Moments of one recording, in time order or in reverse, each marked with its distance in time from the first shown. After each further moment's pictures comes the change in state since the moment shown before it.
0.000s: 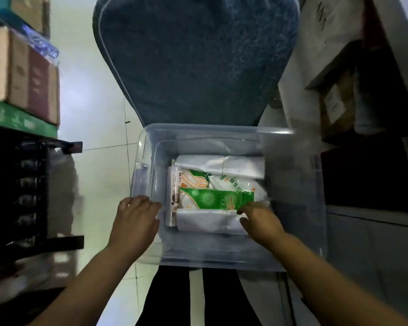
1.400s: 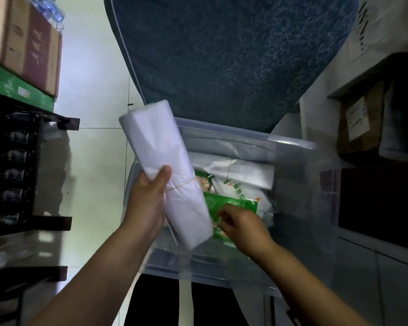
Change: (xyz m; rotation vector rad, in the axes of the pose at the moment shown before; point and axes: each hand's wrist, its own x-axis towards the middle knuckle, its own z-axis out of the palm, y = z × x) left_hand 0.076 0.036 -0.034 -1.898 0.366 -0.912; right_hand 0.016 -0.052 -0.020 0.316 -0.002 -0.096
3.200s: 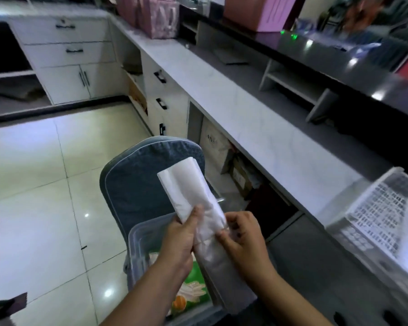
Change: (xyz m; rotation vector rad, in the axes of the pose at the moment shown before) left_hand -0.171 0.153 0.025 0.085 -0.715 -0.066; right_hand -0.213 -0.197 -0.074 0.242 1.037 -0.034
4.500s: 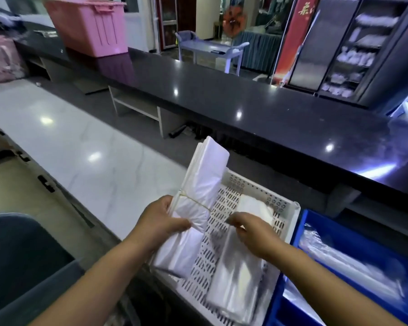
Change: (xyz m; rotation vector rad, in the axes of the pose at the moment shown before) left_hand 0.007 -0.131 0.428 1.006 -0.459 0.285; right_hand 0.025 0.323 -0.411 -0.341 -0.111 0.290
